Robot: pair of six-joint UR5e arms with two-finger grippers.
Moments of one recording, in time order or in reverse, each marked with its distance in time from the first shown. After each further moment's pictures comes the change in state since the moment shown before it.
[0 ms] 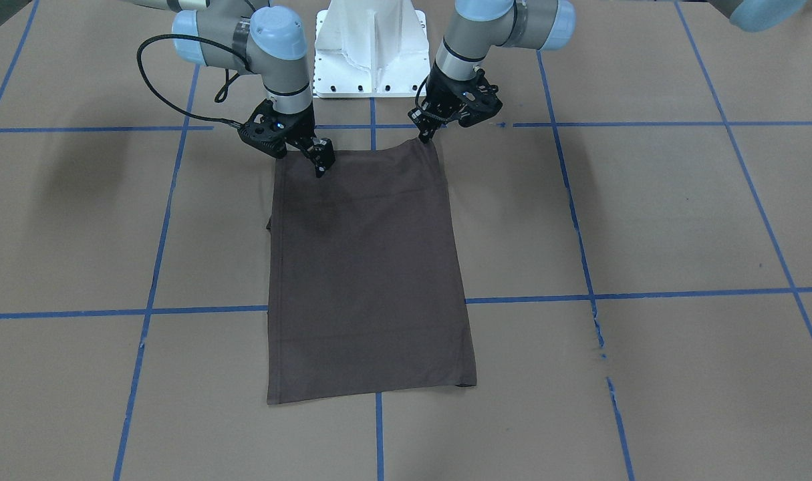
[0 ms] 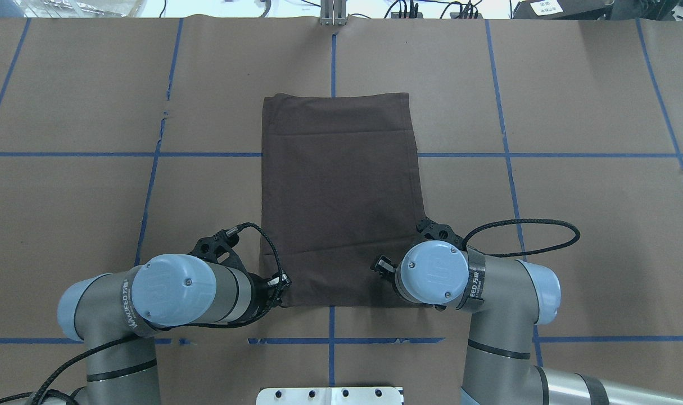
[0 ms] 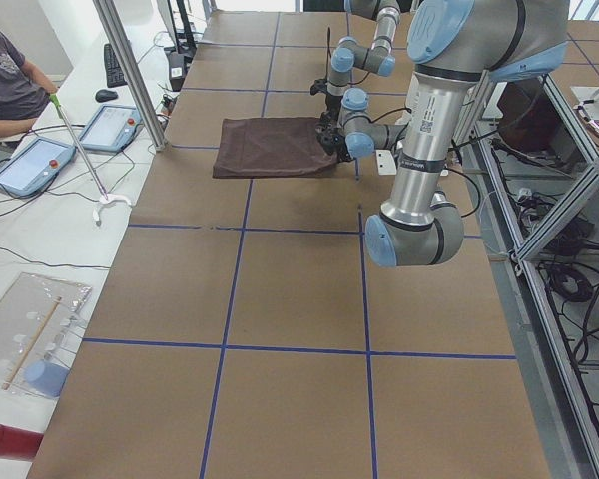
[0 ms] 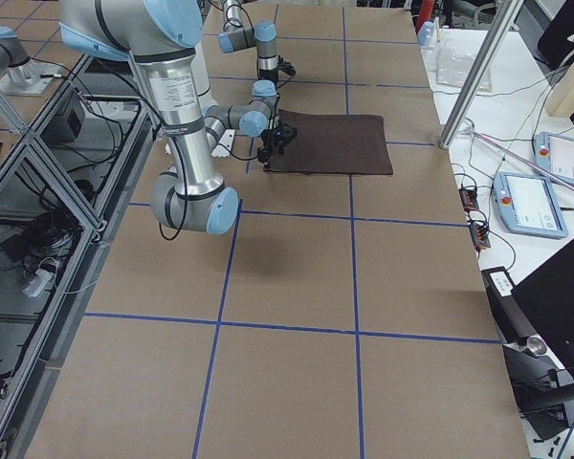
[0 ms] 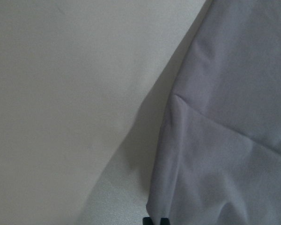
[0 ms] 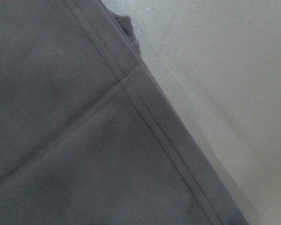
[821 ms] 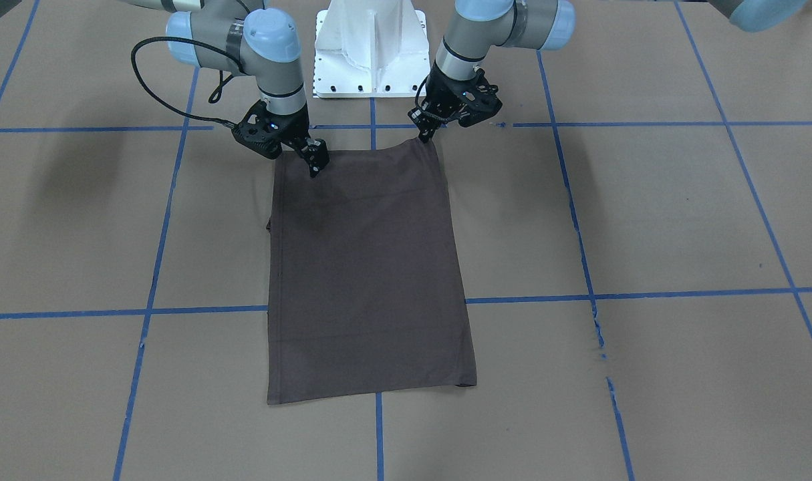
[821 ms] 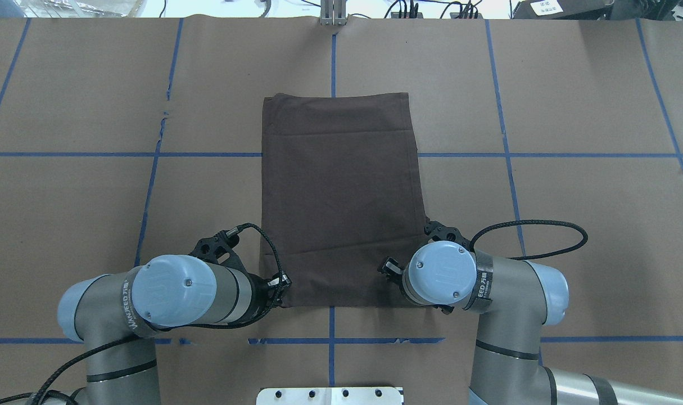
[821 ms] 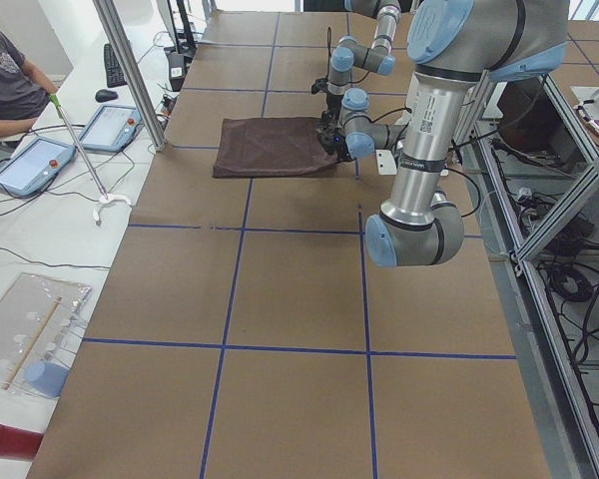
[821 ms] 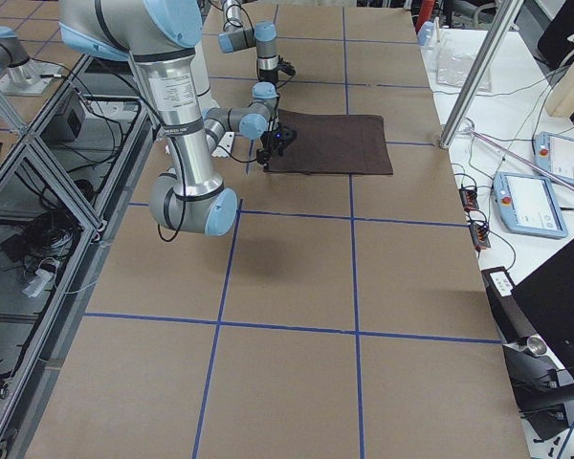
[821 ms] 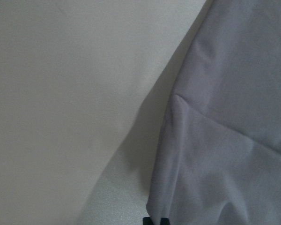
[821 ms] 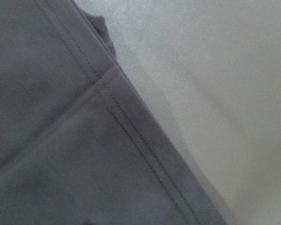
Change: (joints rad) left arm 0.001 0.000 0.000 0.000 0.000 0.000; right arm 0.002 -0.029 0.013 -0.001 0.019 0.020
